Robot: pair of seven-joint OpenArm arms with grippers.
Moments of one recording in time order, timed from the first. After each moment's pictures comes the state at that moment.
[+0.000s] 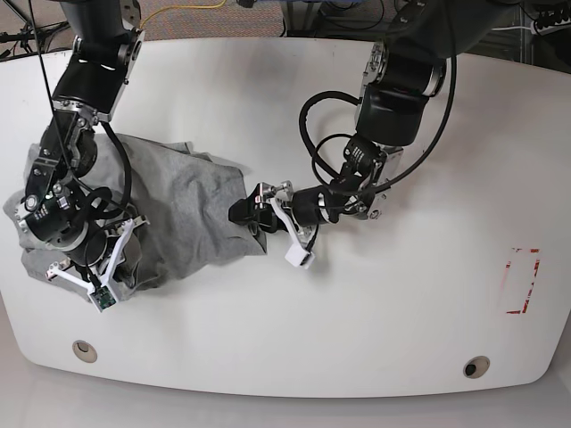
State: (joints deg) left arm -27.4 6.6 8.6 37.6 -36.3 -38.4 34.9; right arm 18.5 18.2 16.0 102.4 20.3 41.1 -74.4
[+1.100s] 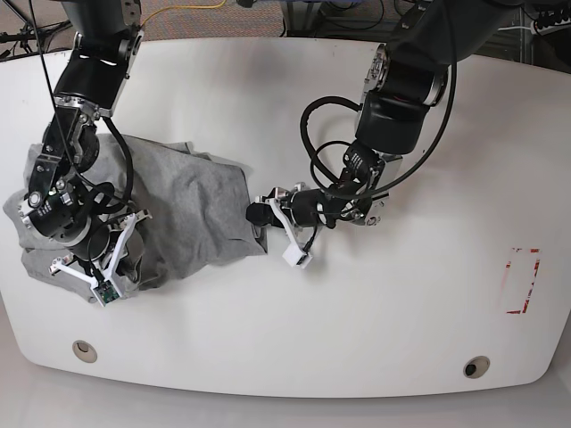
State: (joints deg) left arm -29.7 6.5 10.1 35.5 -35.0 -36.1 38.1; right arm 17.1 18.3 15.6 102.3 20.1 41.1 -73.8
